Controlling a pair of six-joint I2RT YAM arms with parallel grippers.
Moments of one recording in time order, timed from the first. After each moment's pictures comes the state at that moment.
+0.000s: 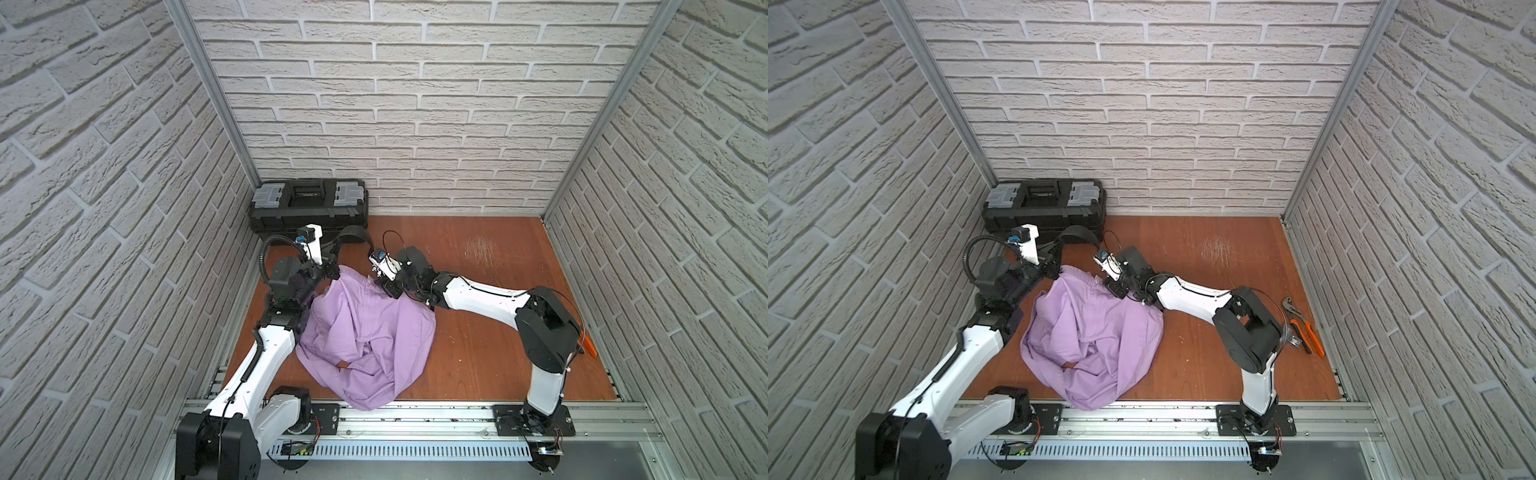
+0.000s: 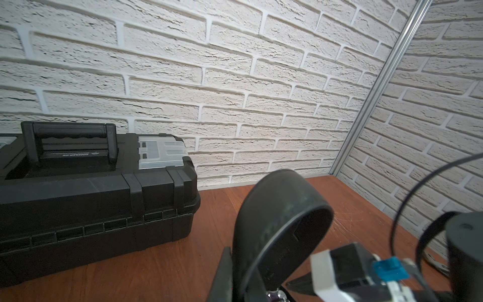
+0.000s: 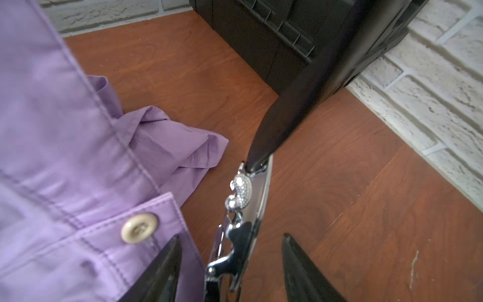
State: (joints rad) left arm -0.13 1.00 0.65 0.34 0.33 -0.19; right arm 0.75 1.91 1.33 -0.06 -0.01 -0.19
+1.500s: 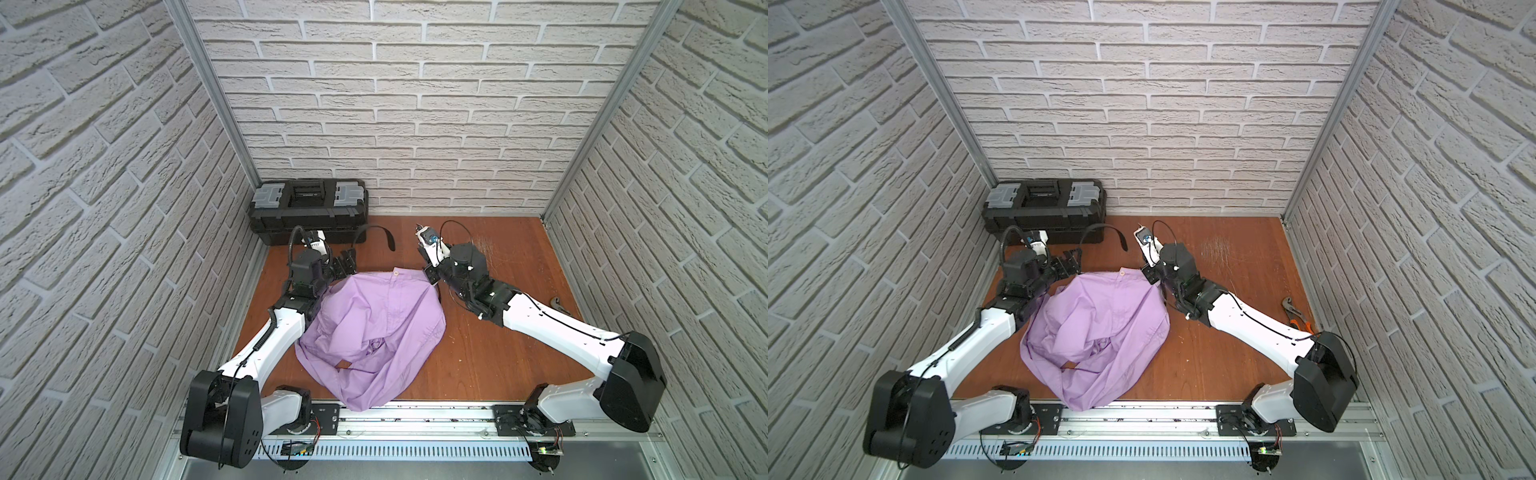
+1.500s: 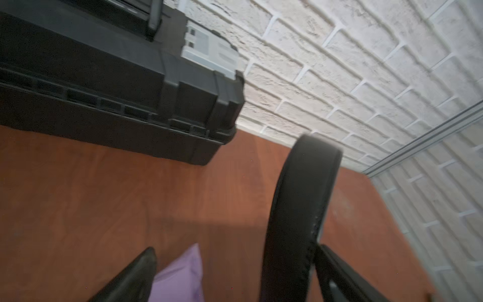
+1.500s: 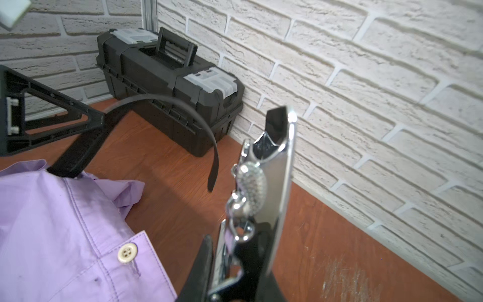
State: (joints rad) left arm -0.21 1.19 0.75 0.11 0.09 -0.44; right arm 0.67 1.38 1.09 0.02 0.24 -0.23
